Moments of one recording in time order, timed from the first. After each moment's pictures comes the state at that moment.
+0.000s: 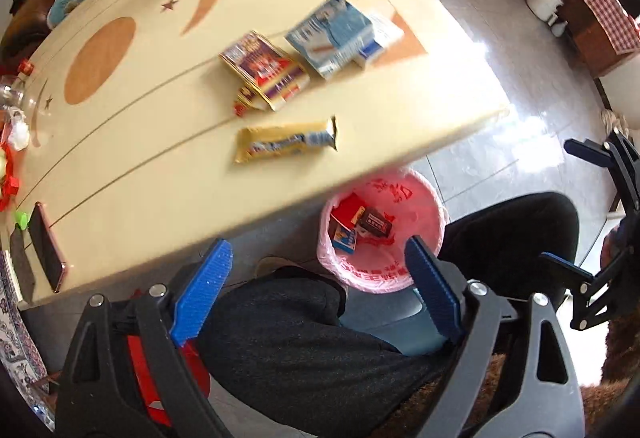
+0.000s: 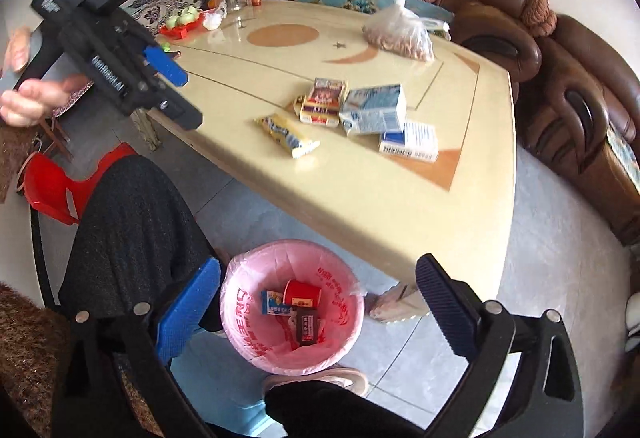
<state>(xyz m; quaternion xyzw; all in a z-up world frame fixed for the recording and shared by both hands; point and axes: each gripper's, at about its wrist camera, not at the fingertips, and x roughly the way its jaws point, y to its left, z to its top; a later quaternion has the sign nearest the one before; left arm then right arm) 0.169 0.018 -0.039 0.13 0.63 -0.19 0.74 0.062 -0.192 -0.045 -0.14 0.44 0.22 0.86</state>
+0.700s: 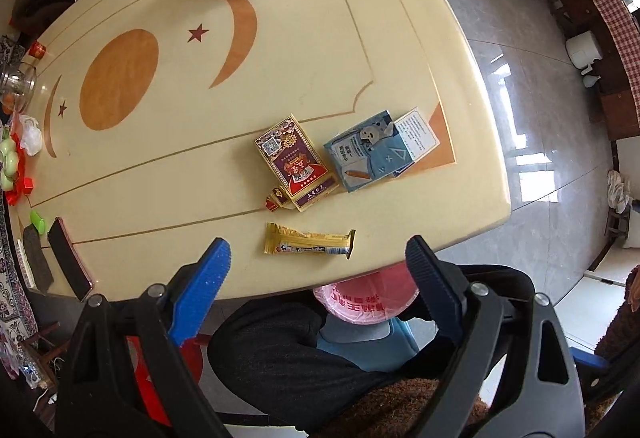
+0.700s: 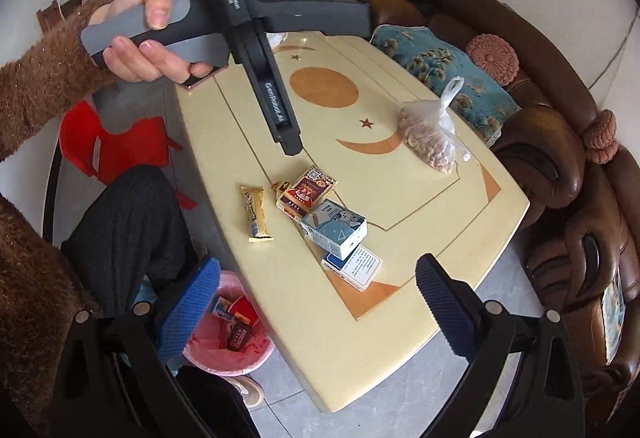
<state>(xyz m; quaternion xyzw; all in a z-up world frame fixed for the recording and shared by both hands) 0.318 -0.015 -0.006 0.08 0.70 -0.13 0.70 0.186 -0.190 0.066 -0.29 0.40 0.35 0.79</state>
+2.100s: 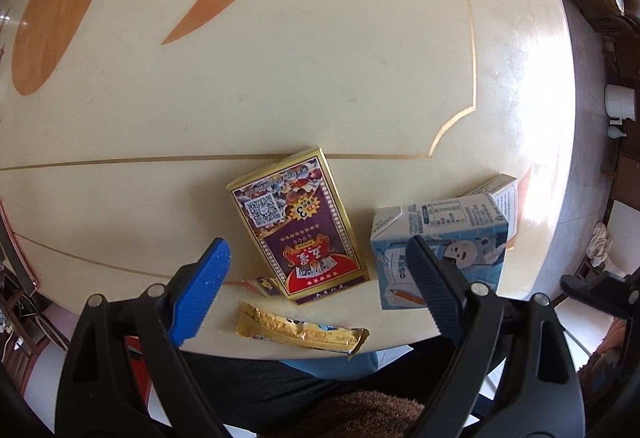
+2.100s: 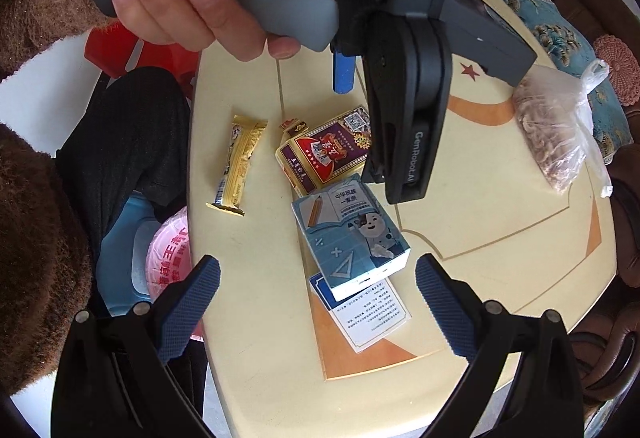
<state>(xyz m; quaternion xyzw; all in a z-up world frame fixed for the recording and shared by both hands) 0.415 -0.004 -0.158 -0.01 0.79 -0.06 0.61 0.310 -0.132 -0.086 -0.37 0.48 0.49 0.63</state>
